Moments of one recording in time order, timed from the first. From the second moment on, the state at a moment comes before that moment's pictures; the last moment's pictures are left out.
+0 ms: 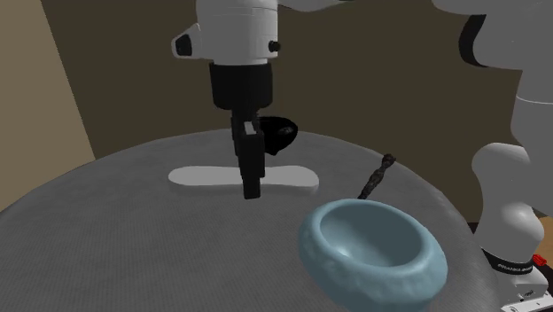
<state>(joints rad) 0.12 0.25 0.11 -1.36 -0.05 1.60 0.03</state>
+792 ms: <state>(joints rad) 0.14 0.21 0.12 -1.29 -0.04 1.48 0.05</state>
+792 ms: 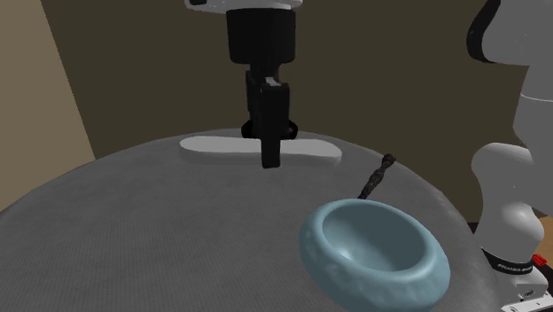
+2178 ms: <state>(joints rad) 0.22 -0.18 0.20 -1.88 0.02 1.69 0.21</state>
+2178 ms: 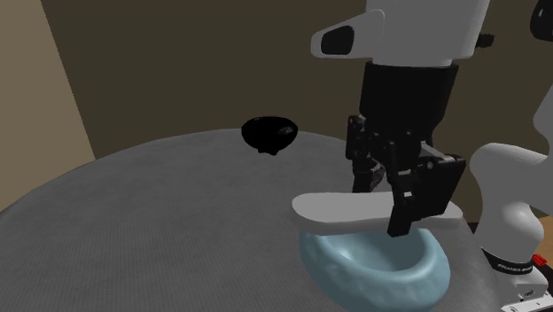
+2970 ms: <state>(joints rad) 0.22 -0.19 0.20 -1.94 0.02 1.75 0.21</state>
